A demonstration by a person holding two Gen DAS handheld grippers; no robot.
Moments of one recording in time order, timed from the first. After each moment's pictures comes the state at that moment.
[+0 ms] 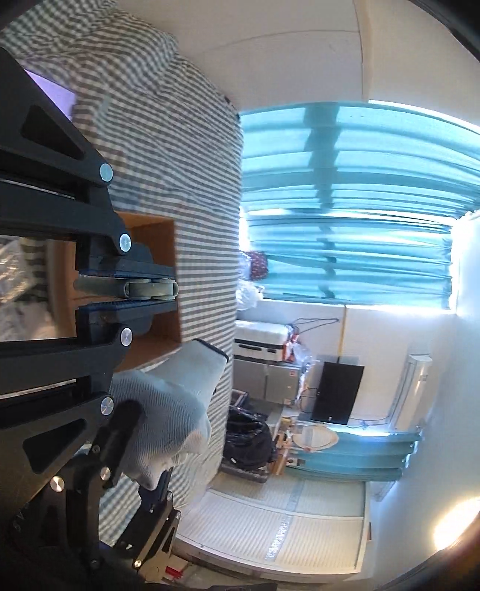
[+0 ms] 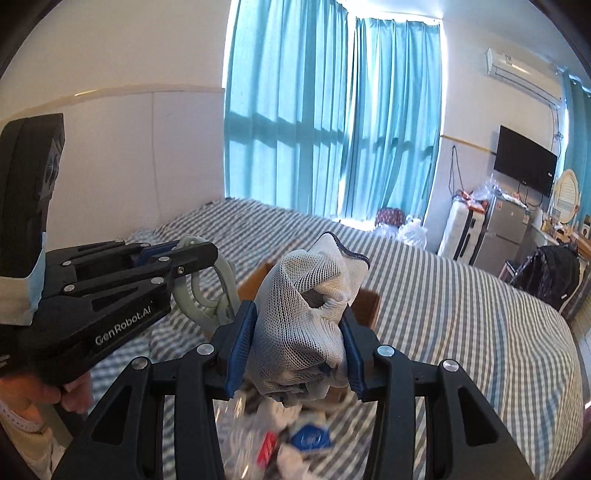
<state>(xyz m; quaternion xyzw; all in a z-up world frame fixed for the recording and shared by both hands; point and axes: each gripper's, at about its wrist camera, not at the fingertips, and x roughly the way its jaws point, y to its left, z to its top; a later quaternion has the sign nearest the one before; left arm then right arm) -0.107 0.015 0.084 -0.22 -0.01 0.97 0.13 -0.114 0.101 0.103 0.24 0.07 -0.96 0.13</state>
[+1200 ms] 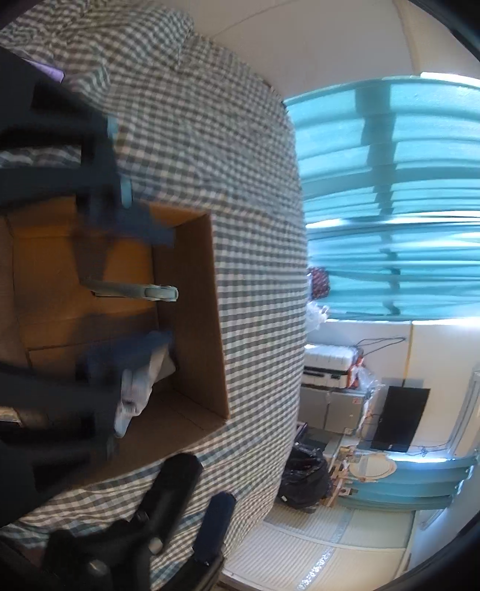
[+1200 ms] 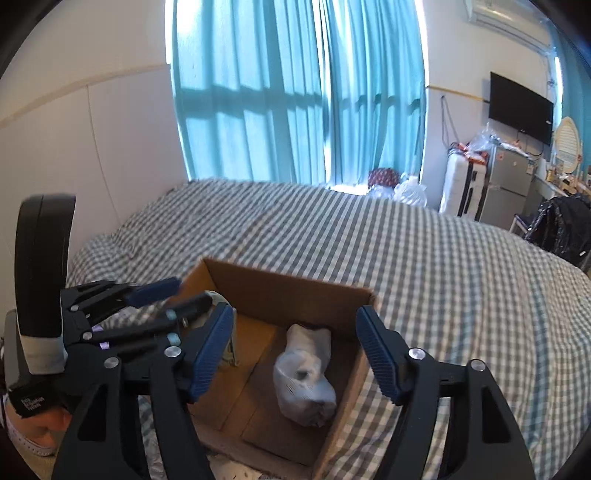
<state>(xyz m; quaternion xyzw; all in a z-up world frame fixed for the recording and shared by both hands) -0.227 0.036 -0.008 -0.33 0.03 0.94 0.09 -0.243 0.146 0.043 0.30 0.01 -0.95 0.11</state>
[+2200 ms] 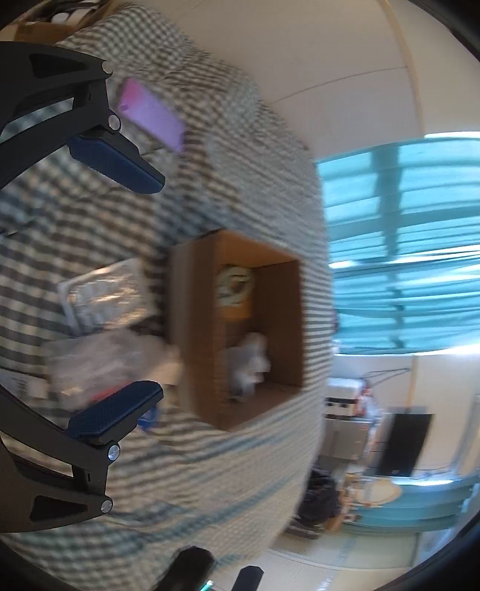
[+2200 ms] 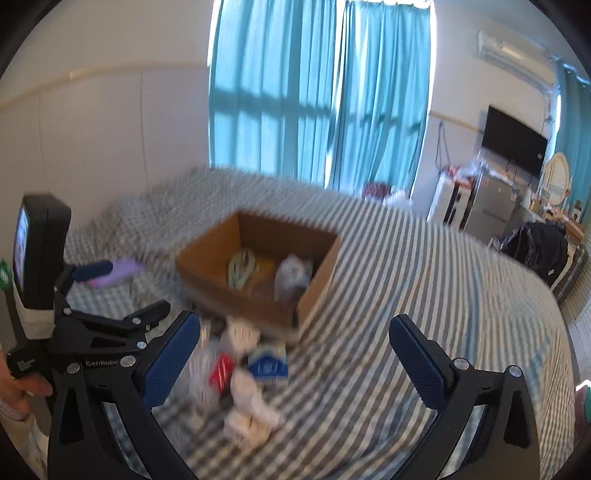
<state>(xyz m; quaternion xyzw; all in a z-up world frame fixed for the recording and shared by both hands) -0.050 0.040 -0.031 -0.36 0.05 0.93 0.00 -0.053 0.166 0.028 0.33 0.08 -0.93 0.11</state>
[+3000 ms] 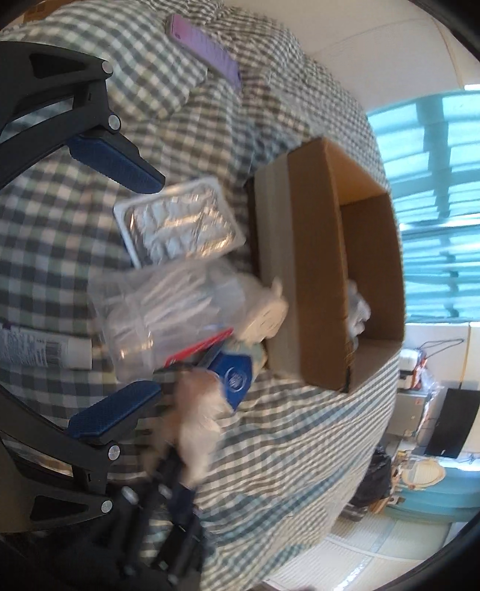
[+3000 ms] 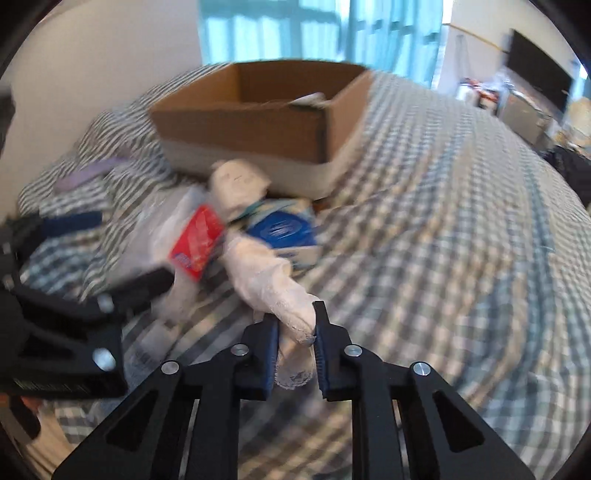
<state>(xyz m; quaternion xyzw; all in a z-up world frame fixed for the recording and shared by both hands) -0.048 0.084 -0.105 -0.46 0.05 0.89 0.06 -0.075 0.177 -0.083 0.45 0.06 -0.89 0.09</state>
